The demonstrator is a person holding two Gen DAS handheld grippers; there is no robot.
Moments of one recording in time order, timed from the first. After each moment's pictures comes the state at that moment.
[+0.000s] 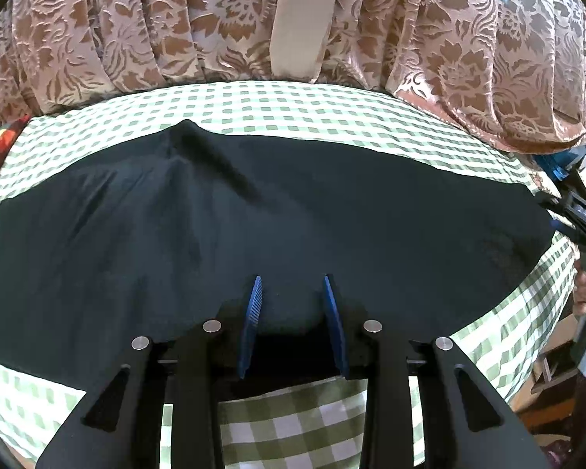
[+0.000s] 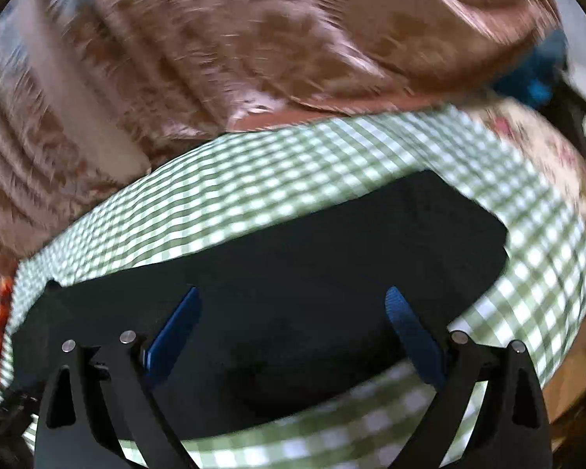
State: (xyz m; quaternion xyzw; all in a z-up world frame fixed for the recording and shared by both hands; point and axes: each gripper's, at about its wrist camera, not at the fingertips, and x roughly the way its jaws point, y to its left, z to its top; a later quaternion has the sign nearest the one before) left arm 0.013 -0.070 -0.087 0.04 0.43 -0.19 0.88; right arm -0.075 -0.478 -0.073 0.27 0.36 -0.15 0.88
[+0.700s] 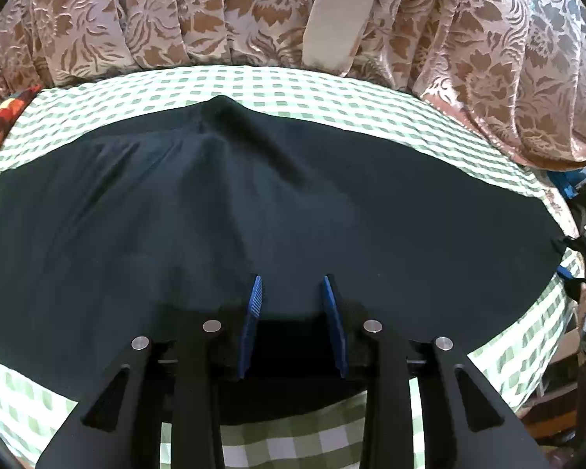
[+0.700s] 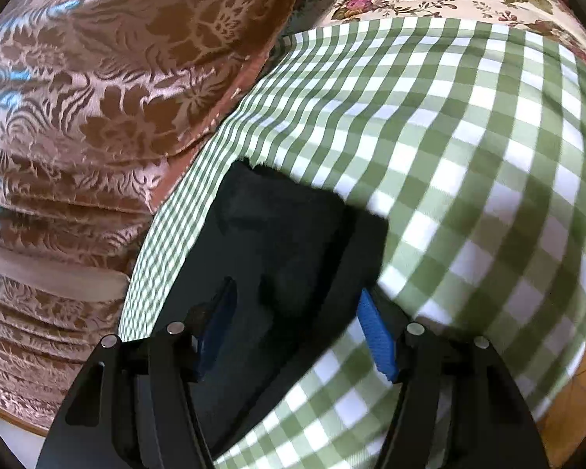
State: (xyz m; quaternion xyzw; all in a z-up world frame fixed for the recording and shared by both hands) left arm 0.030 -0.044 -0.103 0.01 0.44 -0.17 0.88; right arm -0.113 -0.618 -0.136 0.52 0.30 -0.17 0.78
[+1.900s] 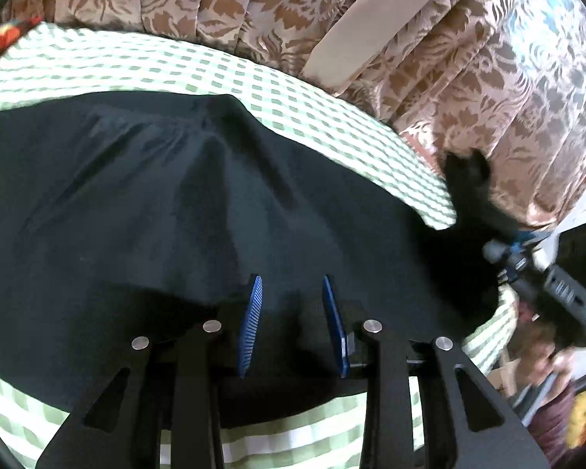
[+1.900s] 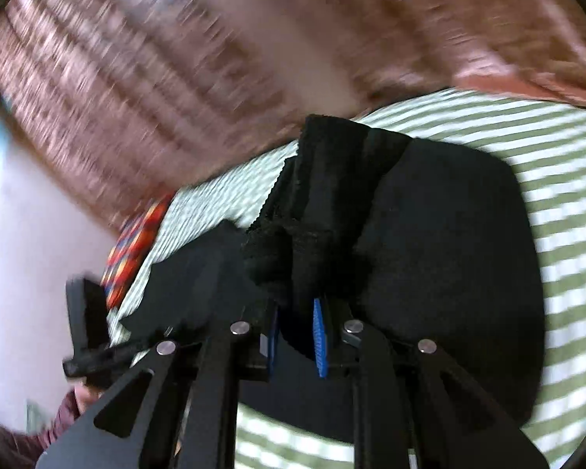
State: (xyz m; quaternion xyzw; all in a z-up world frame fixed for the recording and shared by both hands) left arm 0.046 -0.011 -0.092 -0.15 0.46 -0.23 0.84; right arm 0.005 -0.310 -0.032 0.23 0.40 0.22 0.86
